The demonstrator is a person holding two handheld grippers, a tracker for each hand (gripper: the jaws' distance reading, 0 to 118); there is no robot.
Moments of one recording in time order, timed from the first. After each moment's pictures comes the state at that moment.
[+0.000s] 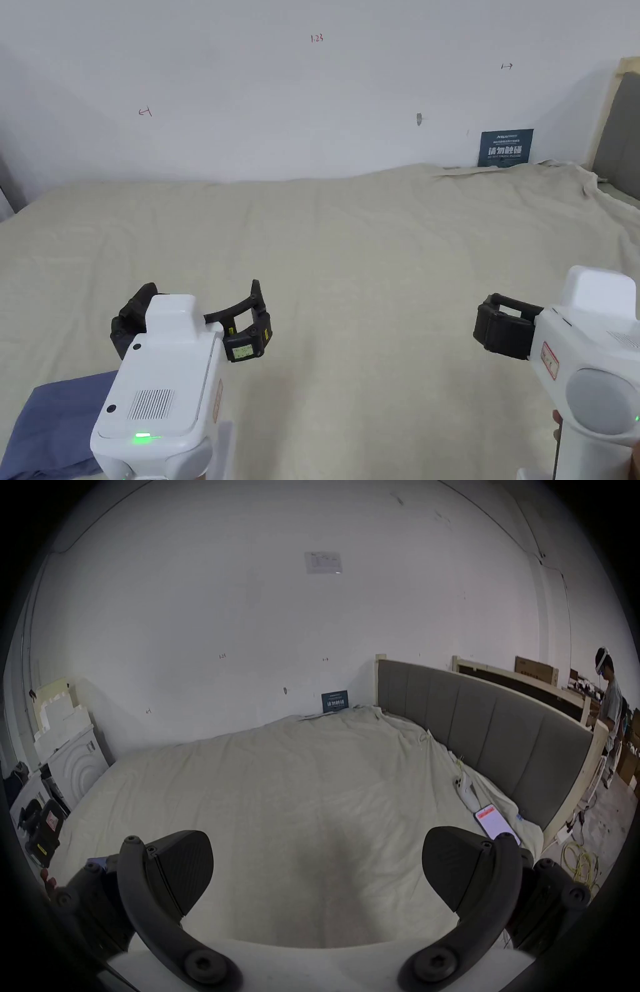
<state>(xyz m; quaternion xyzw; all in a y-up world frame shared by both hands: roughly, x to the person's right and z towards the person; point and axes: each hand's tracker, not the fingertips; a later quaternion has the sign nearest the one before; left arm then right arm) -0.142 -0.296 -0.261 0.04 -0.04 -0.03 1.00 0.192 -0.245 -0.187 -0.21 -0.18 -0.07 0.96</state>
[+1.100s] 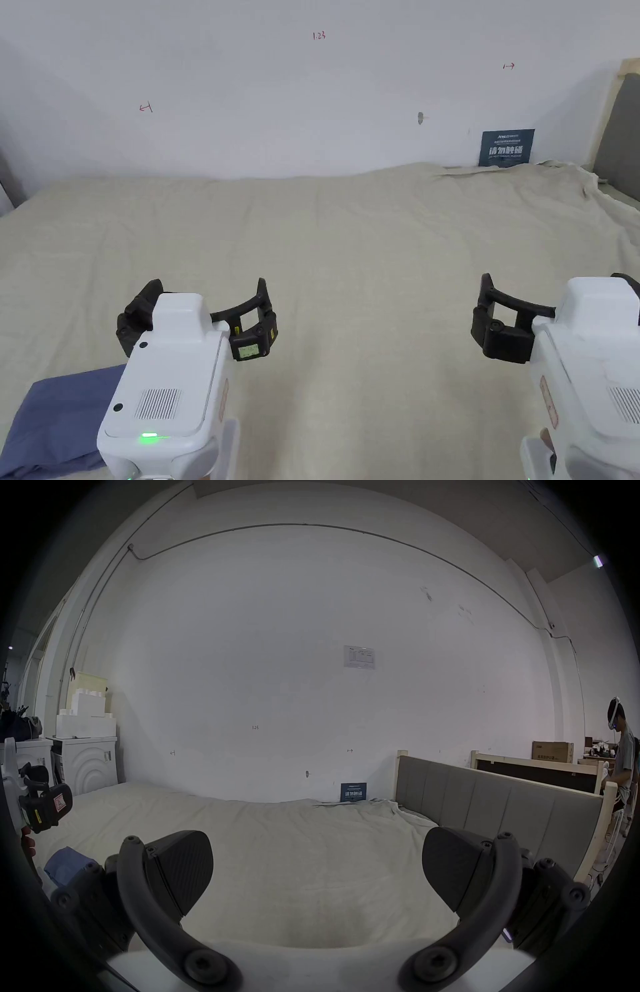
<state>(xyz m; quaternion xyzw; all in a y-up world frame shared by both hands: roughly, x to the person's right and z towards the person) -0.138 -0.298 -0.258 0.04 -0.05 -0.03 1.00 0.186 -0.269 -0.170 -0.01 -0.13 0.03 0.99</state>
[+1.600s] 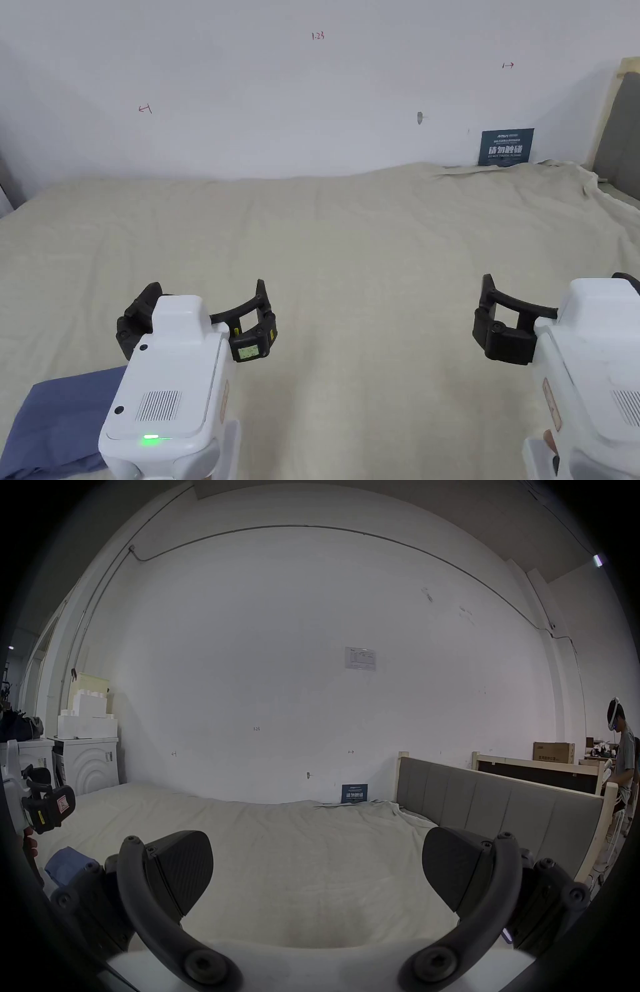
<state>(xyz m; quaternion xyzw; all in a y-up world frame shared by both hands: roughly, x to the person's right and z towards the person) -0.139 -0.299 -0.260 0.04 -0.04 -0.03 1.00 0.188 -0.271 -0.170 -0.01 -0.13 0.03 0.99</state>
